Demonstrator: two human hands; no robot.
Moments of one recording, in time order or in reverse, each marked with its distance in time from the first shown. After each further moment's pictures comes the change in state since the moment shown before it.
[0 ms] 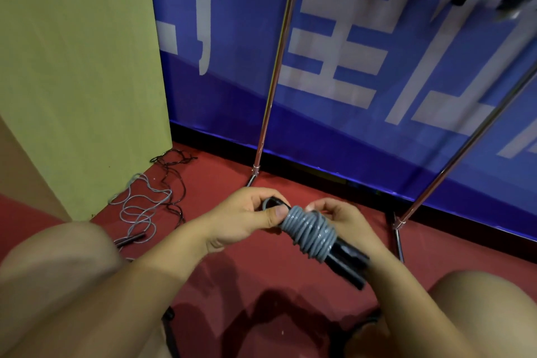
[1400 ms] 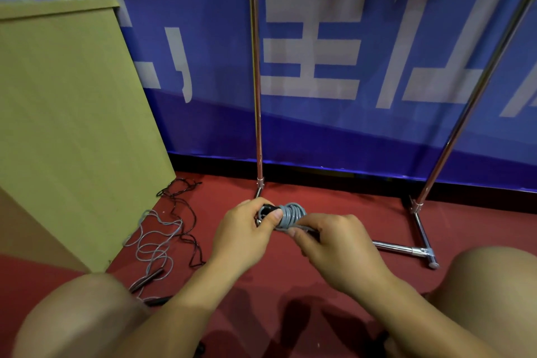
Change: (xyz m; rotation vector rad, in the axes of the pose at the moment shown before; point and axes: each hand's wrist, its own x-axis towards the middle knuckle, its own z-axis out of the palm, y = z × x) left_hand 0.016 -0.025 0.002 0.785 0.484 -0.026; right_hand -0.022 0.001 0.019 -0.850 0.225 -0.457
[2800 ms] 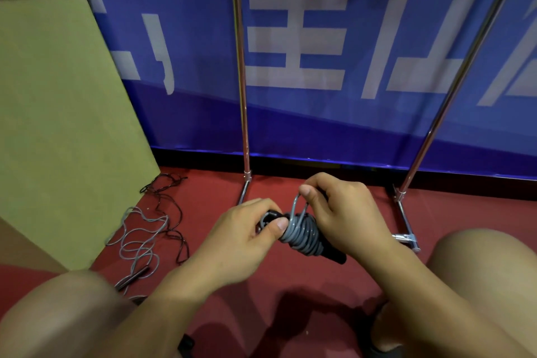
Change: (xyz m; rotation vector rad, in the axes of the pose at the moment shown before) left_hand -0.019 0.030 -0.021 -0.003 -0.248 0.318; right_hand 0.016 0.021 -0.019 -0.013 0.213 -0.033
